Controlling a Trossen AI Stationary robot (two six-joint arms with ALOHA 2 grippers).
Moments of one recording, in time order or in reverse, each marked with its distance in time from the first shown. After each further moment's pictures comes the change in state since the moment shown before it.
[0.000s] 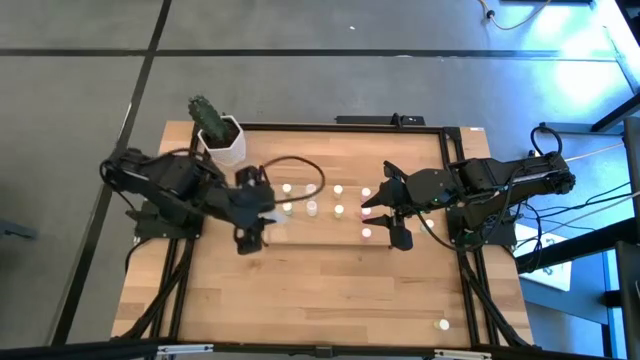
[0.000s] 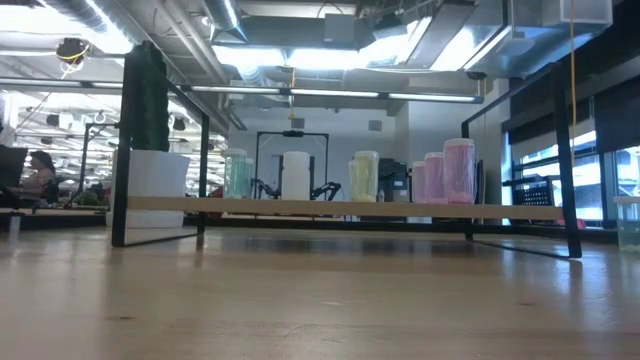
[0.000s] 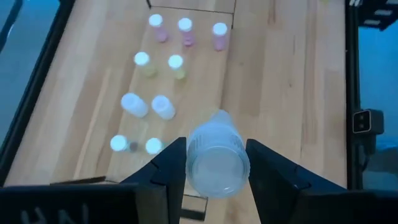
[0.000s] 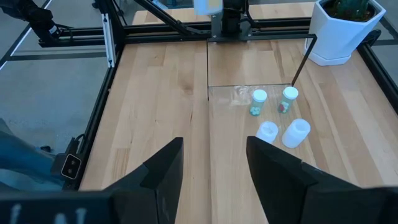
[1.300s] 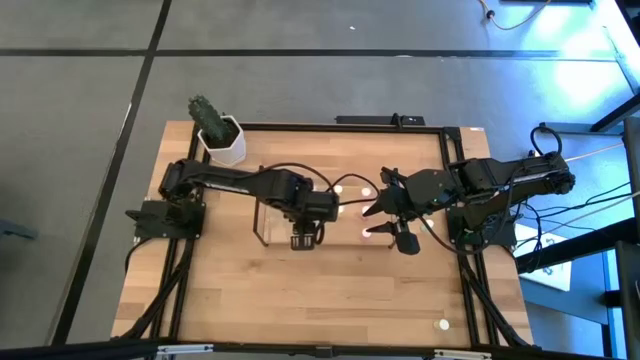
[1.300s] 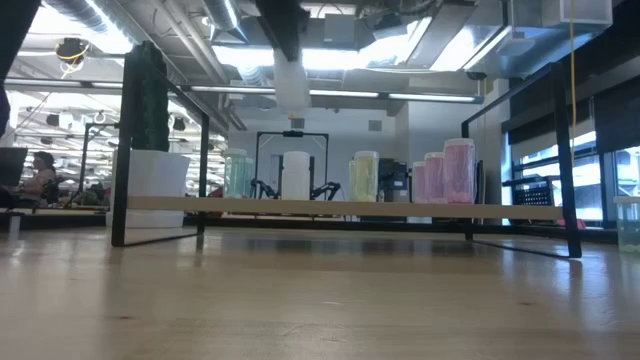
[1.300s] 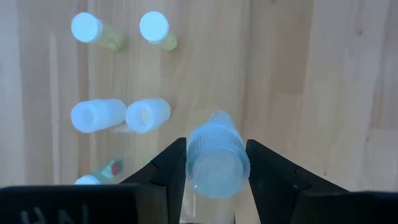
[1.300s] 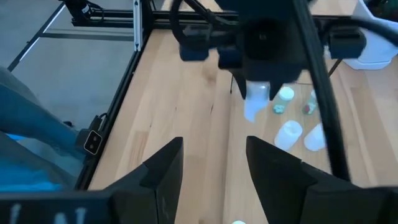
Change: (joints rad) left arm 0.240 0.406 0.018 0.082 0.223 0.265; right arm 0.002 0.000 0.000 -0.018 -0.116 -0.075
